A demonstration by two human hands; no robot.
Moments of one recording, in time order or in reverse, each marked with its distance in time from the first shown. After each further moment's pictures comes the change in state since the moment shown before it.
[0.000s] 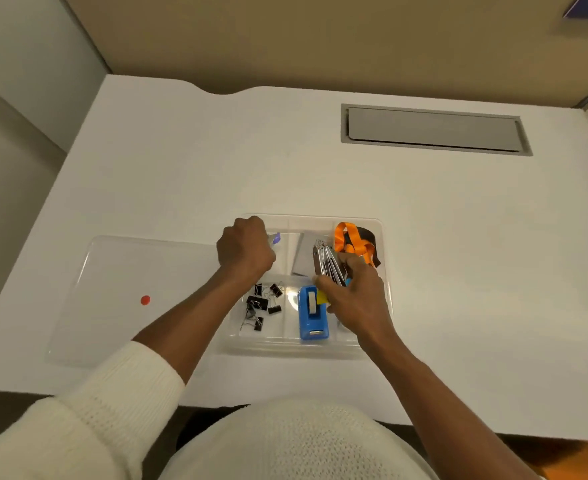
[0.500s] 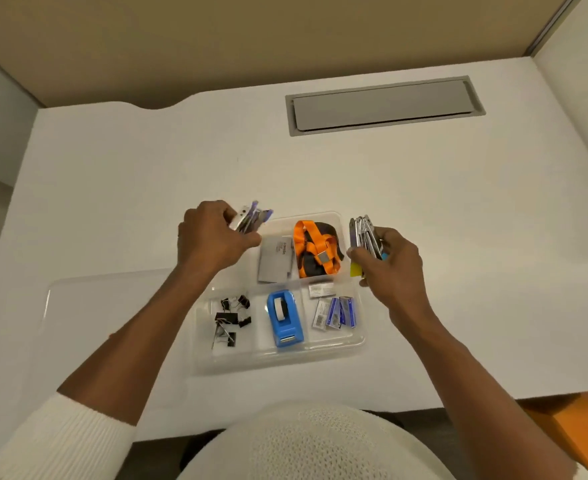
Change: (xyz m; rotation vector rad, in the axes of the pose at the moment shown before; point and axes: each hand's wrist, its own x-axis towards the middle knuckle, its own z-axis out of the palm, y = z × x) left_hand 0.001 0.047 -0.030 -0.219 0.114 0.130; right_hand 0.031 0.044 -0.091 0.209 0.236 0.140
